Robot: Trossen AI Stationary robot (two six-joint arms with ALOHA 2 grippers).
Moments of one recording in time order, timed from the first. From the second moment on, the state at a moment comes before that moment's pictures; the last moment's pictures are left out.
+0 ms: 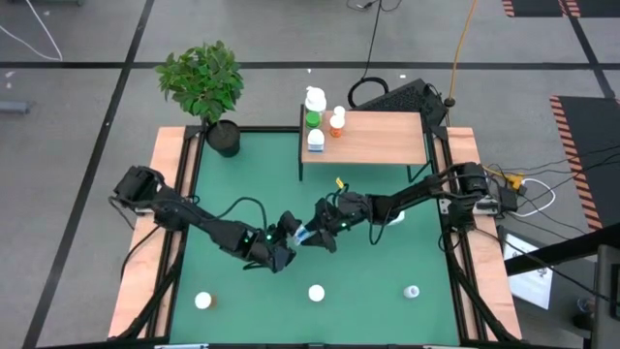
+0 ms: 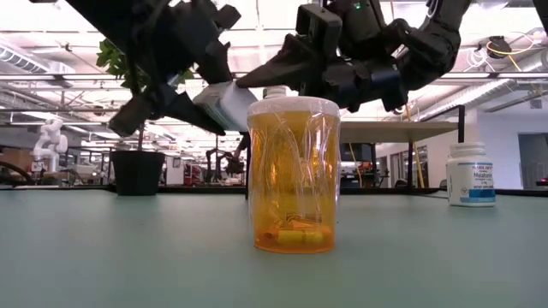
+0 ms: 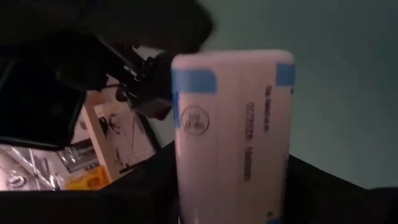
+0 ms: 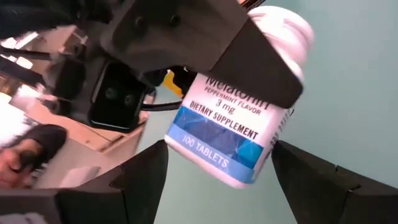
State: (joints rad) left arm -0.39 1.68 0.98 -0.20 -0.80 0.88; right arm 0.04 1.87 0.82 0.78 -0.32 0.65
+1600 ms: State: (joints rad) left arm -0.35 1.68 0.98 -0.28 -0.79 0.33; right arm 0.13 1.87 0.82 0.81 0.24 0.28
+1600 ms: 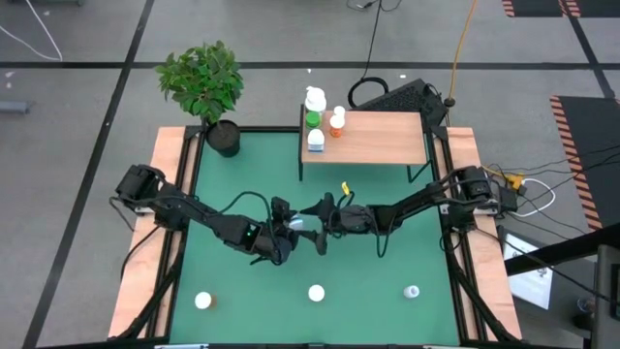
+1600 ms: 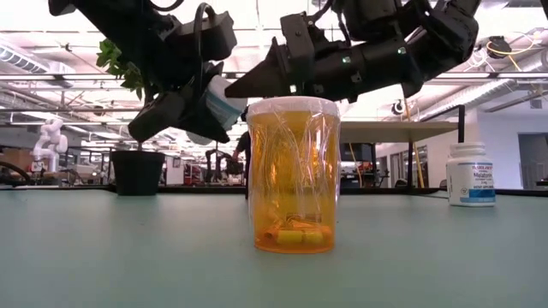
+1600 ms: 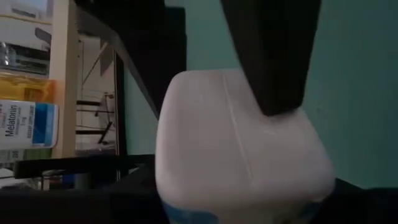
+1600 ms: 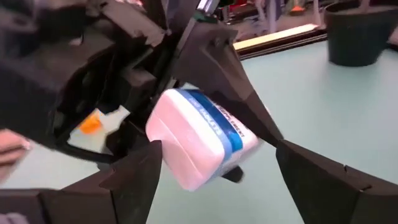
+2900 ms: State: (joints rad) left arm -0.34 1.68 0.98 -0.16 -0.51 0.11; right arm 0.26 1.87 0.82 0.83 0.32 -0.38
